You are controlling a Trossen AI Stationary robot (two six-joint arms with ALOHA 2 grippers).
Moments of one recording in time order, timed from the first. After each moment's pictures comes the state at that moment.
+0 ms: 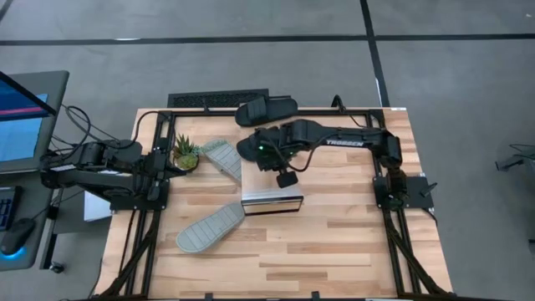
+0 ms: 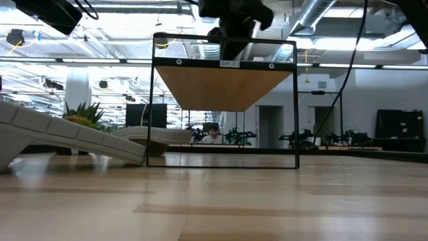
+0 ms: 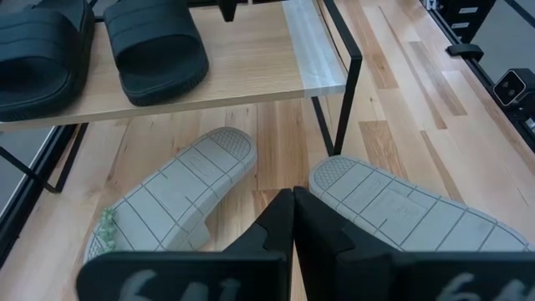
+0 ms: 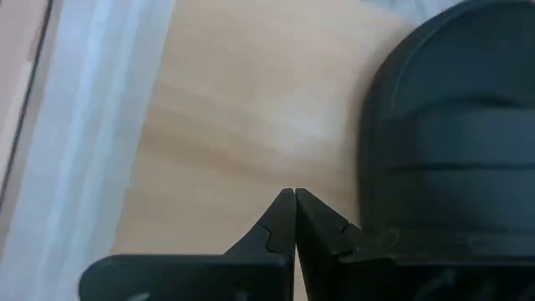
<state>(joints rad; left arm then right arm) 0.00 0.39 0.78 -0.93 -0.01 0.06 -0.08 2.02 2.01 -1.21 0.00 -0.51</state>
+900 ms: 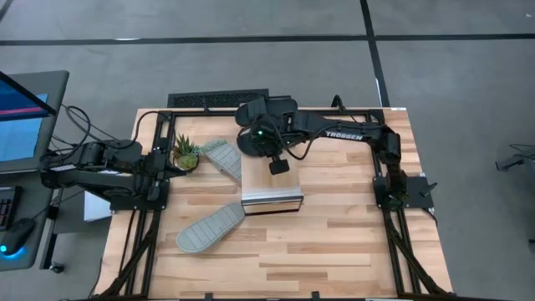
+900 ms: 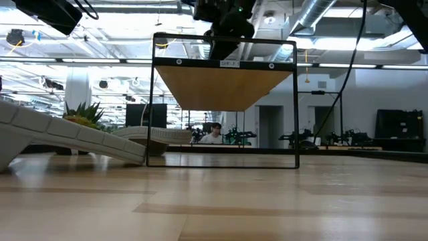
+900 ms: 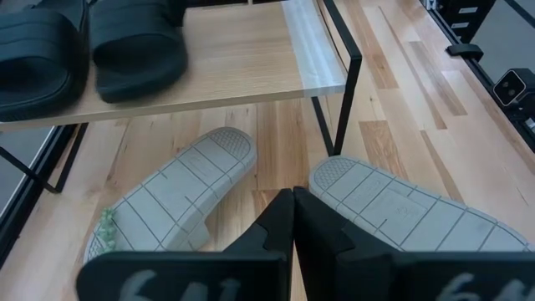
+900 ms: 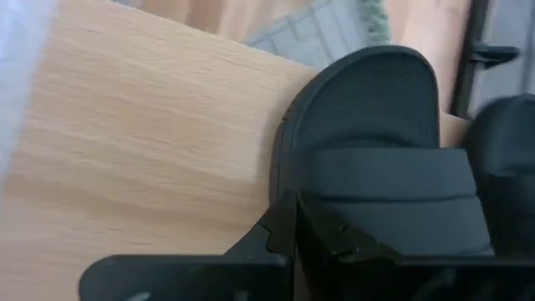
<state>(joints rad) 0.00 0.39 0.78 -0.93 -0.01 0.06 -0.16 2.02 2.00 -1.06 0.06 -0.56</state>
